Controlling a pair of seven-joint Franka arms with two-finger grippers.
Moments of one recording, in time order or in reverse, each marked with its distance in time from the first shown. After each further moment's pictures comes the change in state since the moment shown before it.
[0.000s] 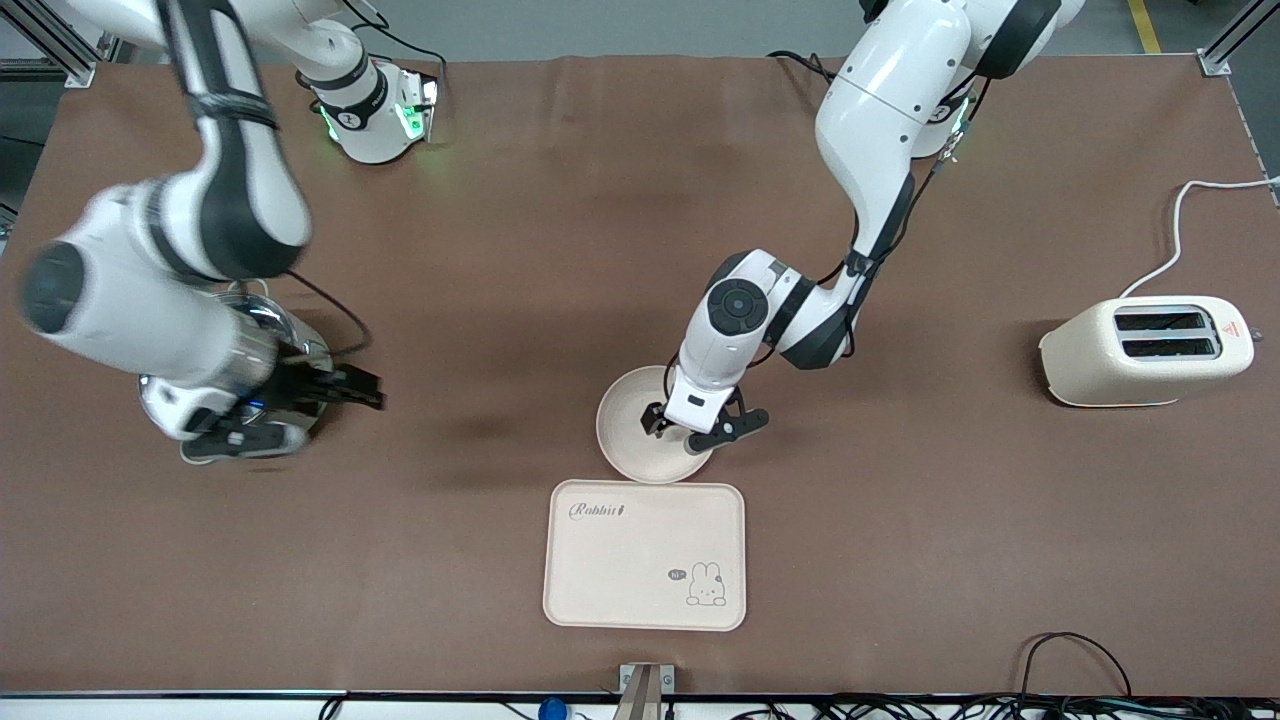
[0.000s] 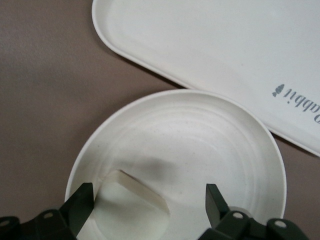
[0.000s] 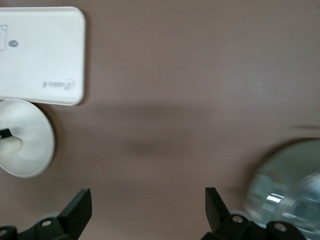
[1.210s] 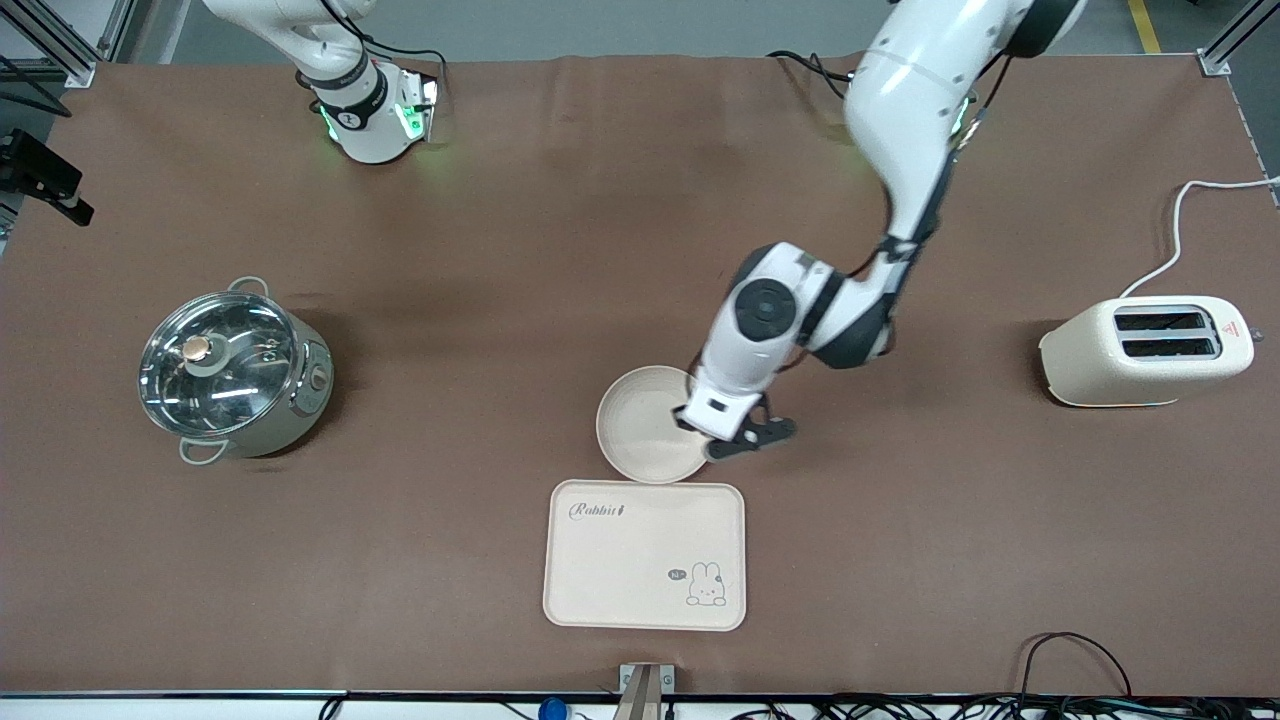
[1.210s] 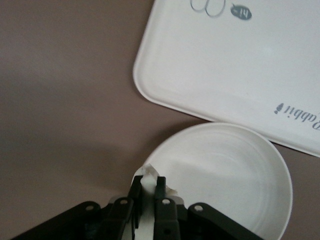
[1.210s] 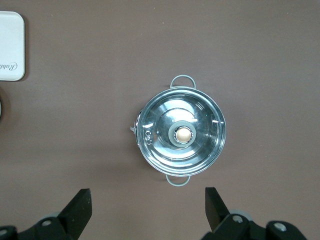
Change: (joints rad) left arm 0.133 -0.143 0.001 0.012 0.003 -0.250 0.299; right arm -0.417 -0.431 0.274 0.005 -0.323 -0.348 0.001
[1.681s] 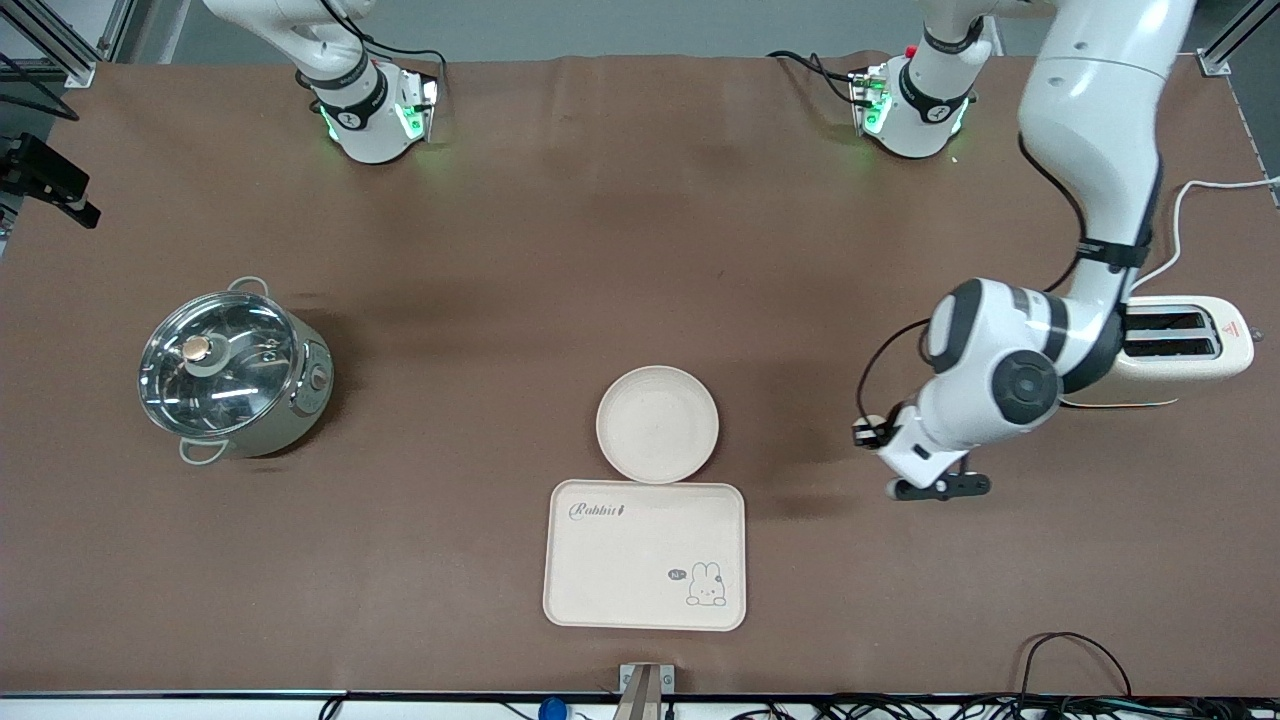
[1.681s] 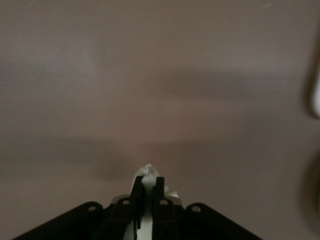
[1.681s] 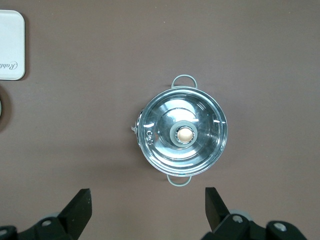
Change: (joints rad) left arm 0.457 -0.068 -0.139 -0.162 0.000 -0.109 0.518; right arm 0.000 0.001 0.006 -0.001 0.000 0.002 0.005
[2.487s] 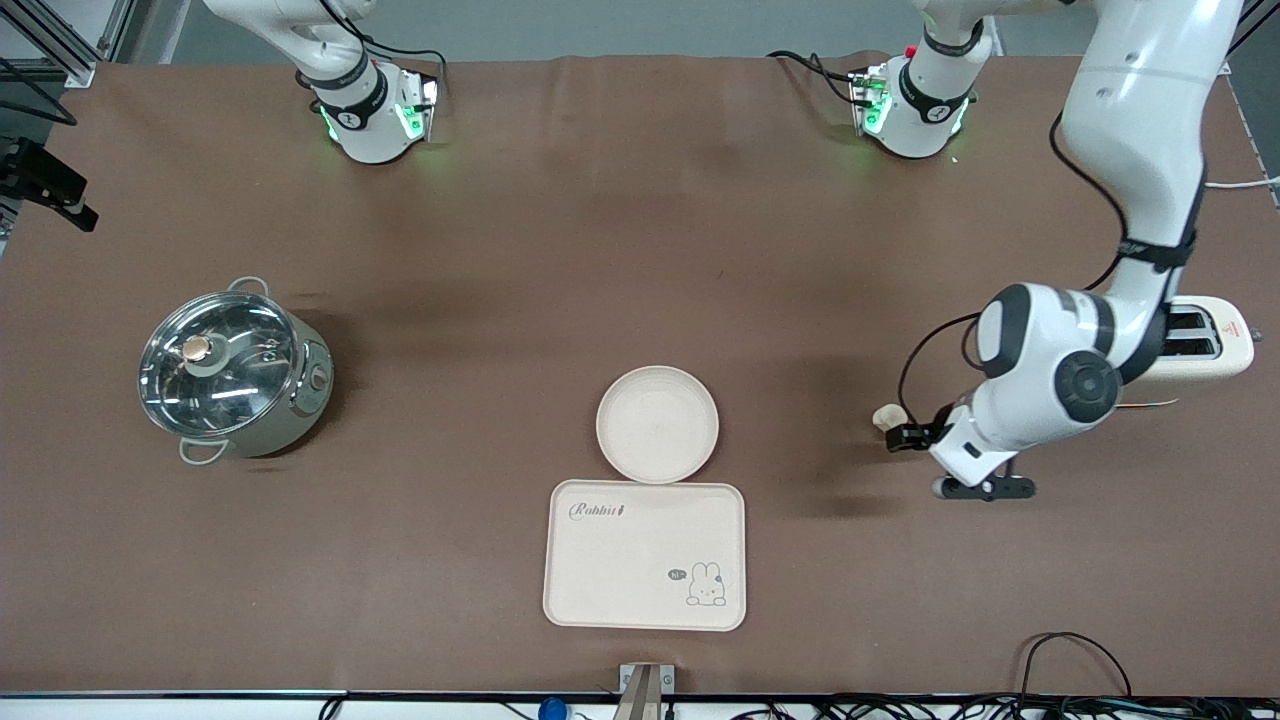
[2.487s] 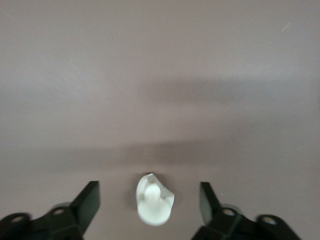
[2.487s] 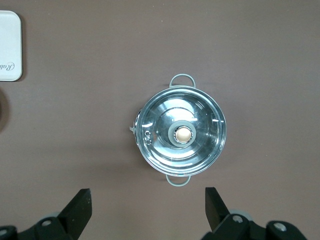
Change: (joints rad) left arm 0.072 -0.080 -0.032 0.027 0.047 -0.020 0.078; right arm -0.012 0.004 0.005 -0.004 0.000 0.005 0.002
